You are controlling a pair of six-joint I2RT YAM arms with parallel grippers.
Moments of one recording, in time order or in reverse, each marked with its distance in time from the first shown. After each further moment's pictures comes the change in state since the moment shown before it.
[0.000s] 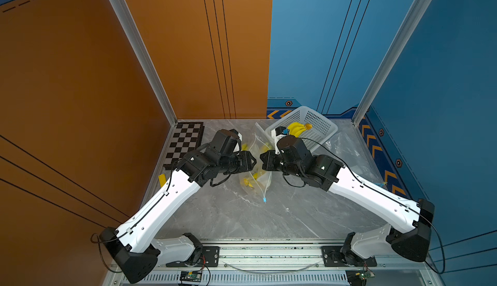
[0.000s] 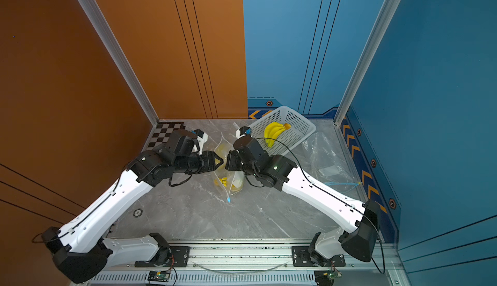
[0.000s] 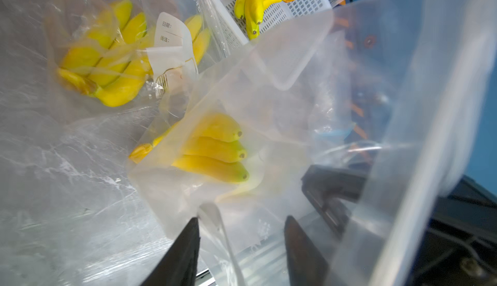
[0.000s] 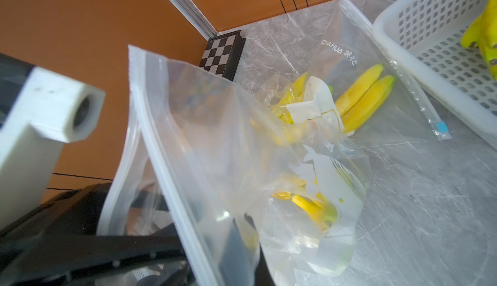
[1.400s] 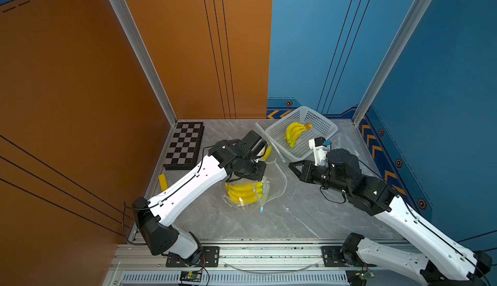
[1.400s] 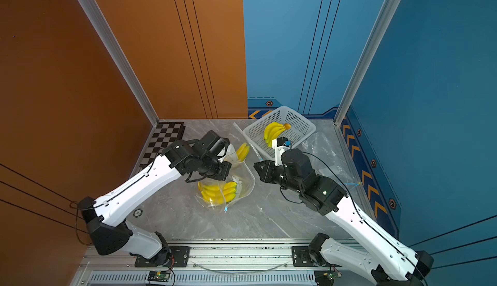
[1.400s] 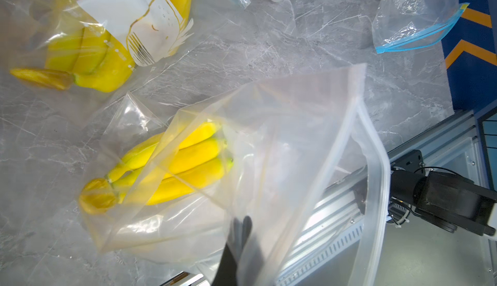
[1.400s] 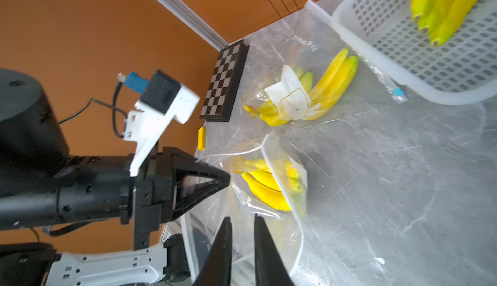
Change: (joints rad) left arm -0.145 0.268 0.172 -0.219 -0.052 0.220; right arm -0.141 -0.413 -0.310 -0.003 -0.241 0.062
